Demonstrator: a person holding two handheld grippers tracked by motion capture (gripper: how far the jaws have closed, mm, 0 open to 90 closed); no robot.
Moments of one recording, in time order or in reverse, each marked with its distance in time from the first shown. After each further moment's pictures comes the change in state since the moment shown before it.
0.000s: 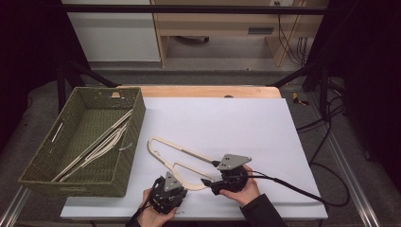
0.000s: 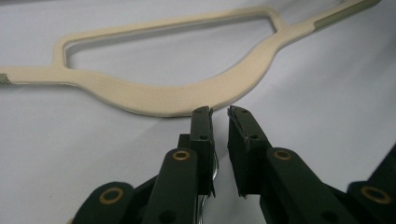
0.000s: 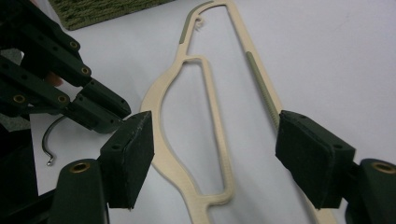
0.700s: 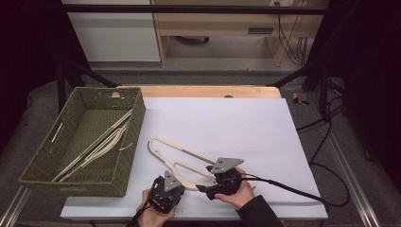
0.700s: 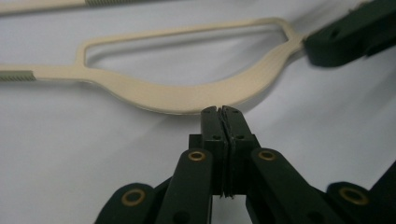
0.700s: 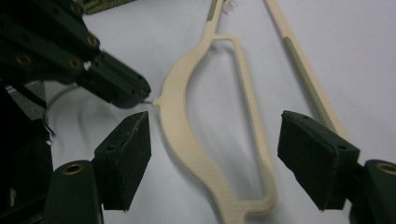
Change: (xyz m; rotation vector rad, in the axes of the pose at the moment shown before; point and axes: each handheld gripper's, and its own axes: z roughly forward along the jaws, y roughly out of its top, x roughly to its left) left arm -0.002 0.010 -0.015 -0.032 0.047 -0.002; right arm 0.011 -0.004 0.021 0.049 0.076 0.000
